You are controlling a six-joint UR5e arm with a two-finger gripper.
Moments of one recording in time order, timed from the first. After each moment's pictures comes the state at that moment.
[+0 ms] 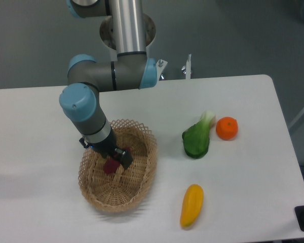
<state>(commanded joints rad) 2.13 -1.93 -1.71 -0.83 1.77 0.66</state>
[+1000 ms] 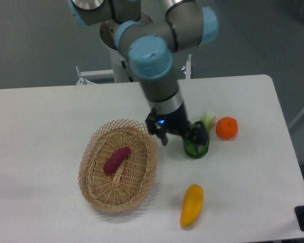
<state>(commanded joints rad) 2.50 -1.75 -1.60 -1.07 1.64 1.10</state>
